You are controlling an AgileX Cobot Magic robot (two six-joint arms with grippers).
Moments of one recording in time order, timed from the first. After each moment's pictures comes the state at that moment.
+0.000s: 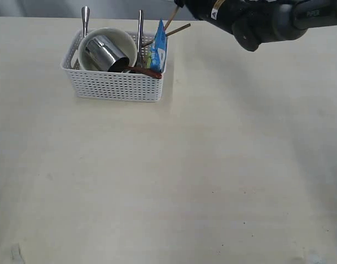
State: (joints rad) left arm 0.23 0.00 0.00 0.20 0.22 -0.31; right arm 0.34 2.29 -1.53 -0.45 -0.53 0.98
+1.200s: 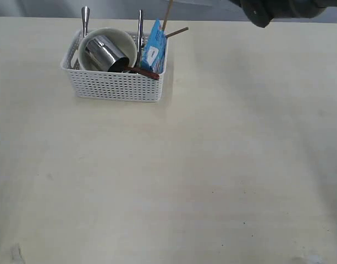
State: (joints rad) left arm 0.23 0.00 0.00 0.20 0.22 -0.31; right arm 0.34 2.15 -1.54 -0.49 -0.54 0.72
